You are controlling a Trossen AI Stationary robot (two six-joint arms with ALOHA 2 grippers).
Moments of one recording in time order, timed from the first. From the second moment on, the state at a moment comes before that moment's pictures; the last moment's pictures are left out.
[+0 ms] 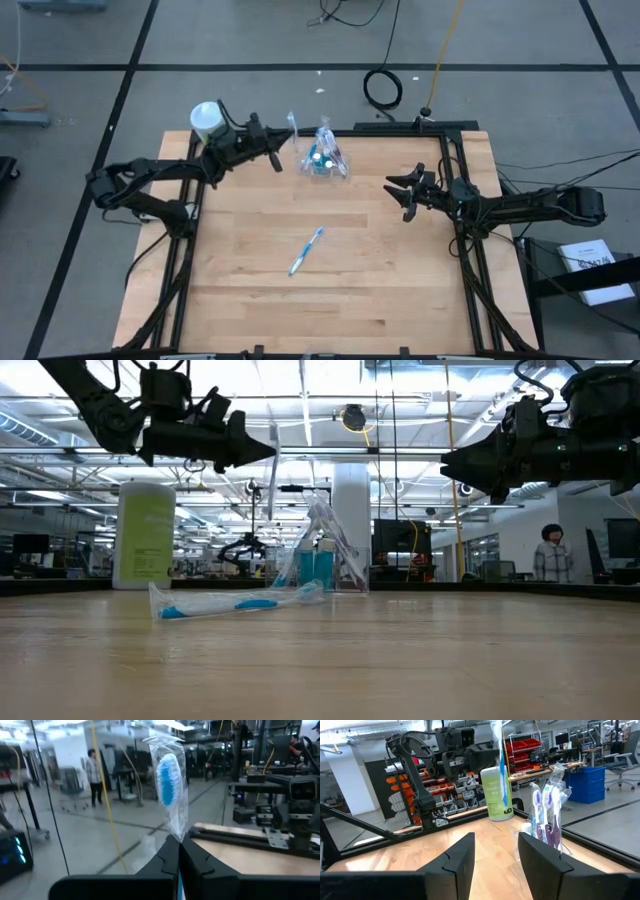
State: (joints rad) left arm 0.60 1.35 0.56 0.88 0.19 0.05; right arm -0.25 0.89 0.02 0.98 0.06 0.21
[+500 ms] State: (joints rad) left arm 0.67 1.60 0.56 1.16 0.21 -0.04; right arm -0.25 0.89 0.02 0.98 0.06 0.20
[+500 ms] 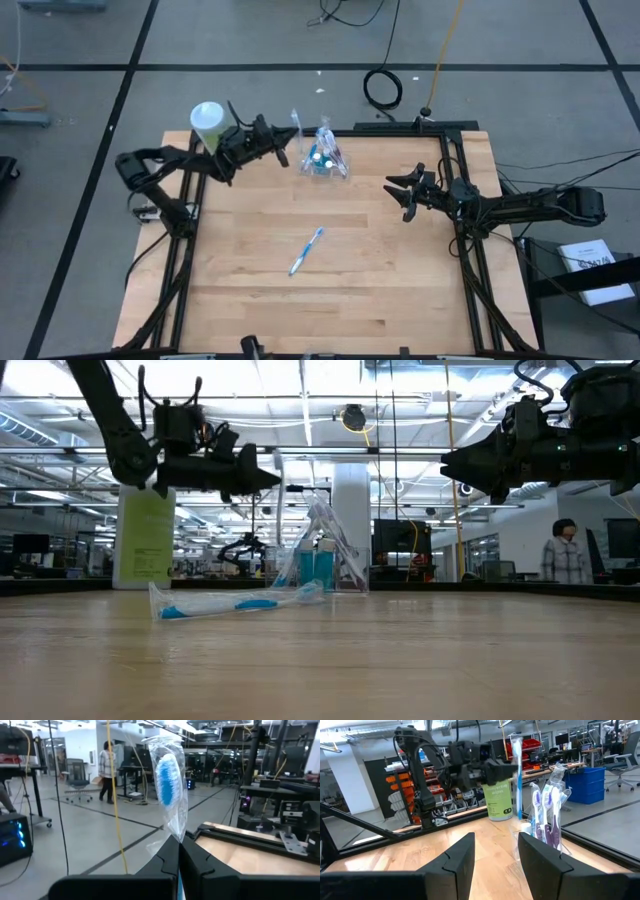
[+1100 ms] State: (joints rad) left arm 0.67 1.75 0.56 1.19 0.18 -0.07; right arm -0.25 0.89 0.02 0.97 0.06 0.19
